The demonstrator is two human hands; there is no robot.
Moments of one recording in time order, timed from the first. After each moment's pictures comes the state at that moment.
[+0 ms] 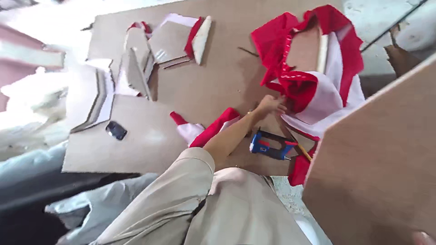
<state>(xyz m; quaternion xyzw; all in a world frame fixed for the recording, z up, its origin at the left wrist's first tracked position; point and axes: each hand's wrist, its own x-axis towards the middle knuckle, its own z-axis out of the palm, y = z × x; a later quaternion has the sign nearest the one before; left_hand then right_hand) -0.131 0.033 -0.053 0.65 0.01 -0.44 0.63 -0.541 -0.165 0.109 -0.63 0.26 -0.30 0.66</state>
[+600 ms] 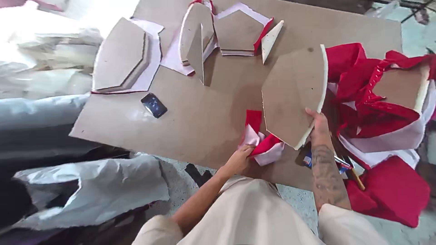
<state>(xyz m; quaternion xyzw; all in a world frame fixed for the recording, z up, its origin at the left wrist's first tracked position) -0.308 0.489 -0.103 0.86 -0.19 -0.17 0.45 -0.154 0.159 -0.025 -0.60 0.25 -0.01 0.76</state>
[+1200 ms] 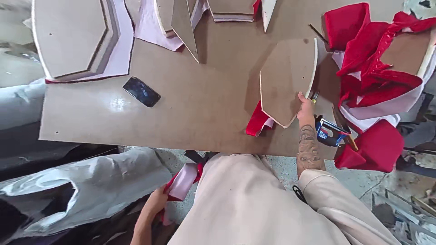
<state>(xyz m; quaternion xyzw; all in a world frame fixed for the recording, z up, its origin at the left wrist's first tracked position) -0.533 0.873 -0.111 0.81 0.26 -0.48 0.22 -0.179 0.217 -0.111 -0.63 0.40 -0.07 0.66</state>
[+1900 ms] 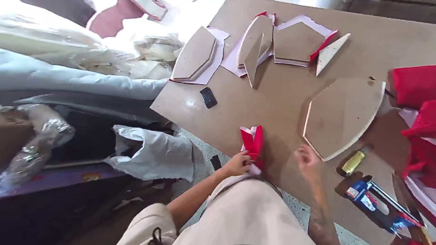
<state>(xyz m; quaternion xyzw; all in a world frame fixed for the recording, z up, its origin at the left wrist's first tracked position) -0.369 0.635 -0.090 0.87 -0.05 -0.25 0.42 -0.279 0.297 -0.076 -0.86 0.00 0.13 0.48</state>
